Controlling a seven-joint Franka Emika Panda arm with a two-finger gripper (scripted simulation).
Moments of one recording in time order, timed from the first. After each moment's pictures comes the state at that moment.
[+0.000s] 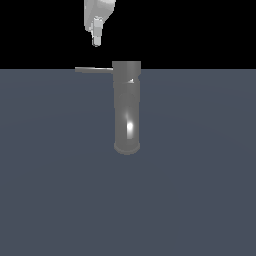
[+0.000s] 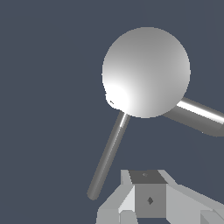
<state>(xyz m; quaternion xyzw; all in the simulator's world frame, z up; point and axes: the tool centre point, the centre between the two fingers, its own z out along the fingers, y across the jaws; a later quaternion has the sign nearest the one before) -0.005 0.081 0.351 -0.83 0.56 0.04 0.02</state>
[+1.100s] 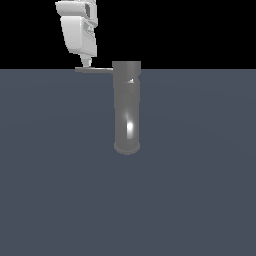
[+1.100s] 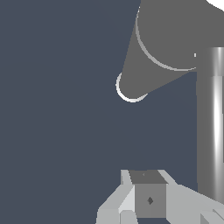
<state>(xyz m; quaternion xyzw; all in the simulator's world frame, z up) 0.054 0.130 0.286 -0.72 0.70 0.00 0.00</state>
